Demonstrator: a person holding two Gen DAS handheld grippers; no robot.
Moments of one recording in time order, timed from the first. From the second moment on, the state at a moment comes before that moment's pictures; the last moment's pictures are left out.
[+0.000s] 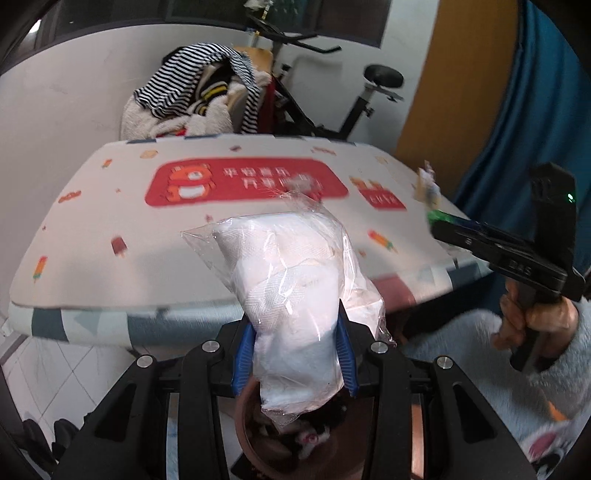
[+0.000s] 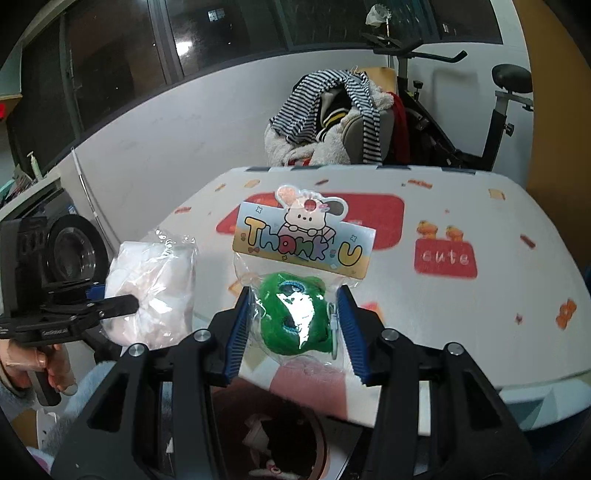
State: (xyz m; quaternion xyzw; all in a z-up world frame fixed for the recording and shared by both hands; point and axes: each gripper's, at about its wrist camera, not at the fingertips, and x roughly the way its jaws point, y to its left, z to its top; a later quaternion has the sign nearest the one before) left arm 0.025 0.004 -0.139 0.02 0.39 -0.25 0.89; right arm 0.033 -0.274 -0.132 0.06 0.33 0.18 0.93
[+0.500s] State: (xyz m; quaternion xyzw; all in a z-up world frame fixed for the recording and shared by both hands) left arm 0.001 -0.011 -0.228 0.08 0.50 -0.25 0.83; right arm 0.001 -0.270 -0.184 0.08 0.35 0.17 0.92
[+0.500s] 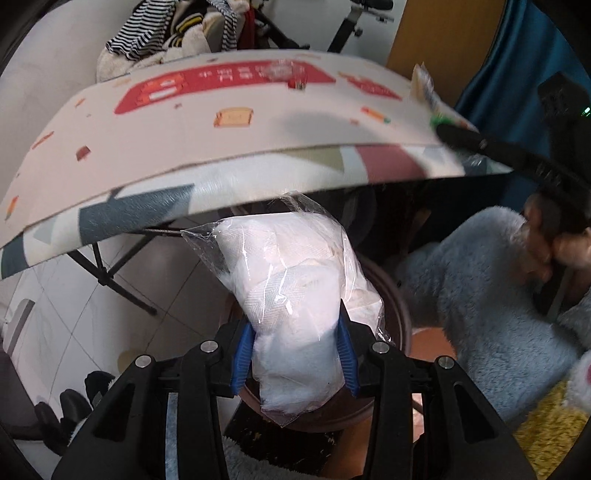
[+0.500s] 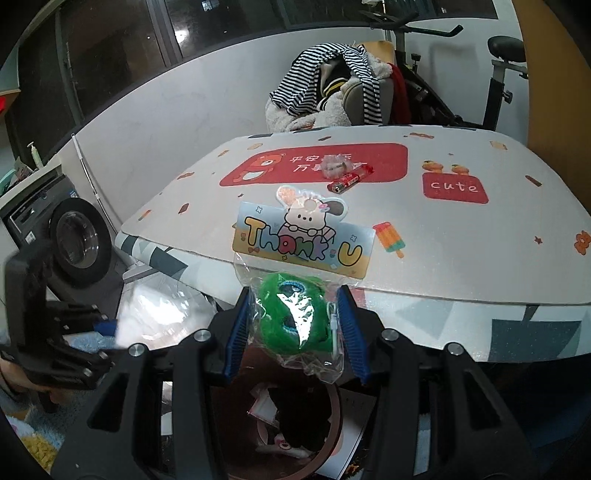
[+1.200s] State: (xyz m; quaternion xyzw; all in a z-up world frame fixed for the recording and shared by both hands) left arm 0.006 -0.014 -0.246 0.08 0.50 -0.25 0.83; right arm 0.003 -0.263 -0.204 0.08 0.38 0.17 0.90
